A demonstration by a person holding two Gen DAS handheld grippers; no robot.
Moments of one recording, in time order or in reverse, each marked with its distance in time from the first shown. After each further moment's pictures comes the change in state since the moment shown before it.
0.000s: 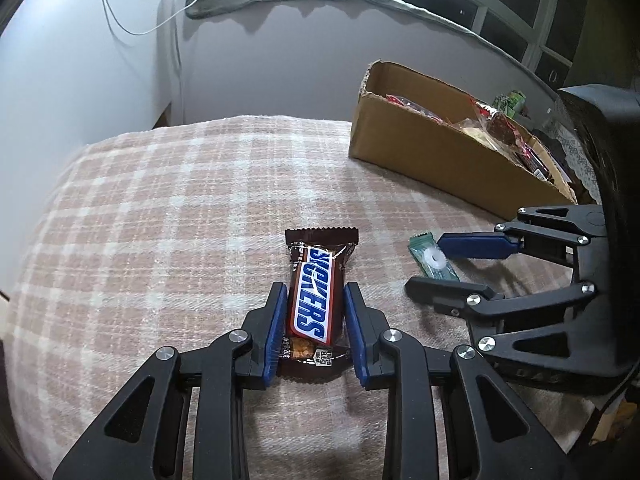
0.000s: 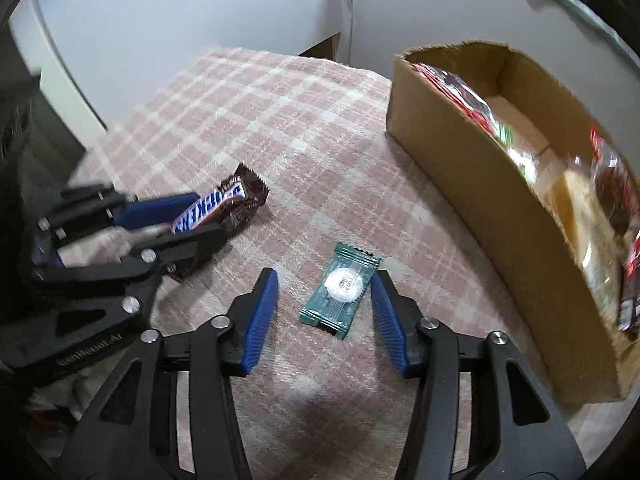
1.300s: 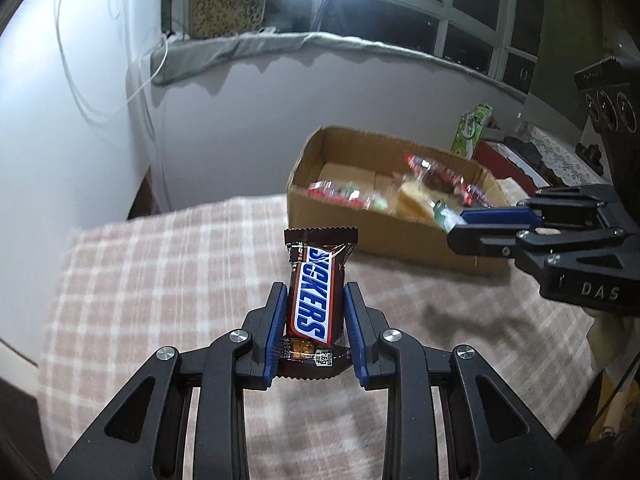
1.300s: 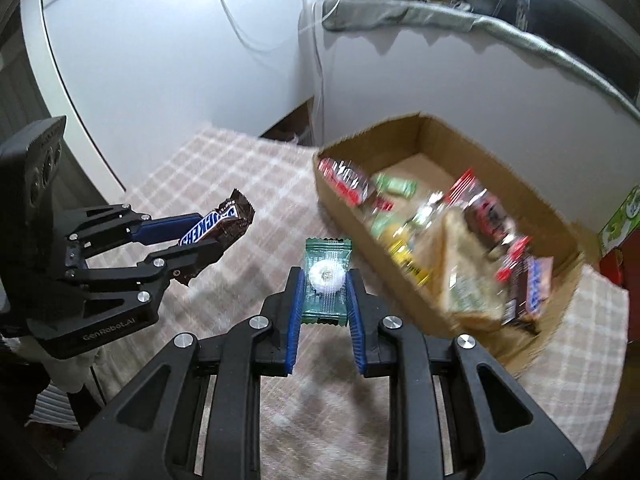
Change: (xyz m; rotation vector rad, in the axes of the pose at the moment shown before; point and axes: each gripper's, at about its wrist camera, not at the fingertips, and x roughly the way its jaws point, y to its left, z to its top) left arm -0.045 -0.053 0.047 0.121 -0.131 -0.022; right arm -0.109 -0.060 -0.007 0.089 -0.205 0.007
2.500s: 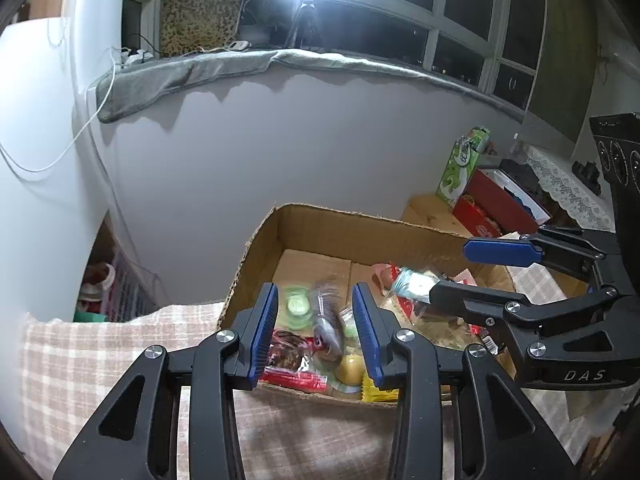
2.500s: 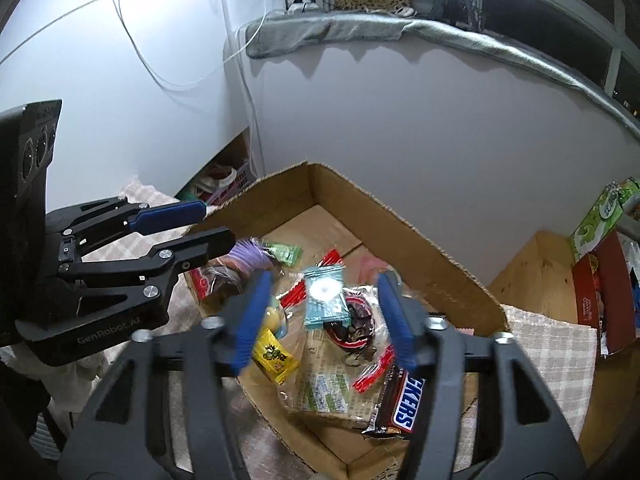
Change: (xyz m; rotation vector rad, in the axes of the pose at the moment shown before) left arm 0.076 -0.029 0.094 0.007 -0.035 -0.053; right arm 0.018 -0.103 0.053 0.091 -0.049 -0.102
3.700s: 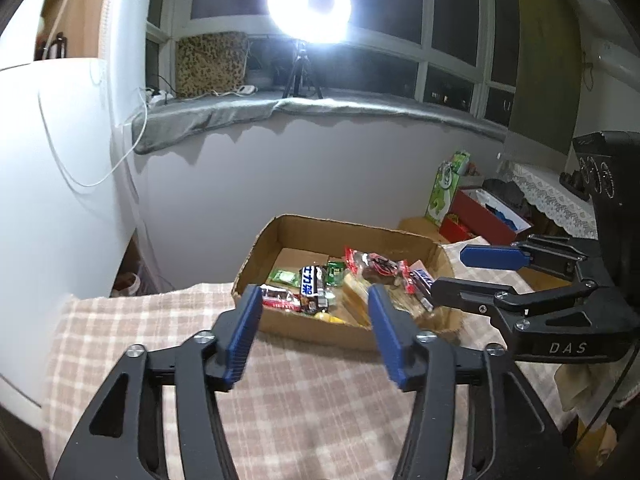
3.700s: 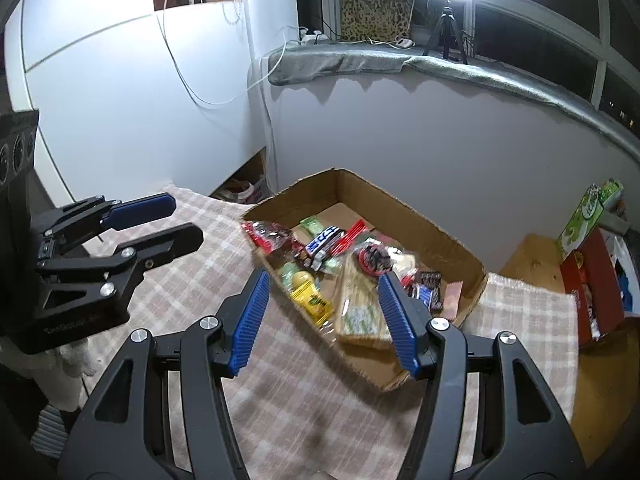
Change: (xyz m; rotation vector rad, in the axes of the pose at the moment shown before) left arm -0.110 -0.029 -0.042 0.007 -0.137 0.033; right arm -0.091 0.038 -0.049 -0.003 -0.096 0.004
